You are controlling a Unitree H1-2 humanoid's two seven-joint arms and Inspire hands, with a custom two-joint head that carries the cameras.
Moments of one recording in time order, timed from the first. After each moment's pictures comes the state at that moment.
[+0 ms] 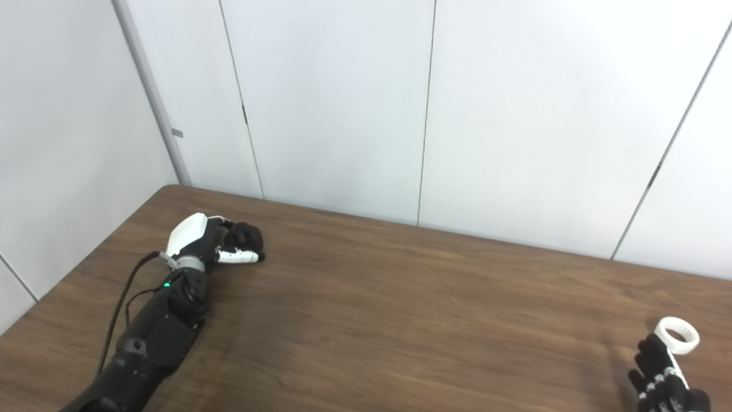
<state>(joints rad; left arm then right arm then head) -0.49 0.45 -0.04 0.48 0.53 0.44 0.14 0.06 -0.19 -0.15 -0.05 0.30 -0.07 0.20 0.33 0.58</state>
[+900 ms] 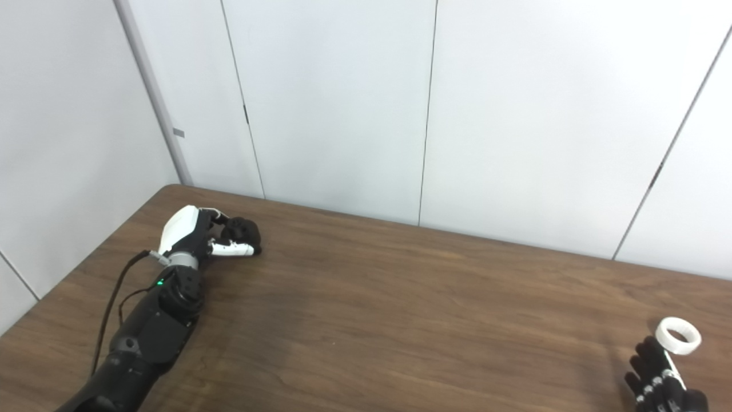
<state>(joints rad) -0.49 0.46 0.00 0.51 0.47 0.34 0.20 0.06 -0.19 -0.15 -0.06 0.29 -0.05 0.20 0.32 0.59</state>
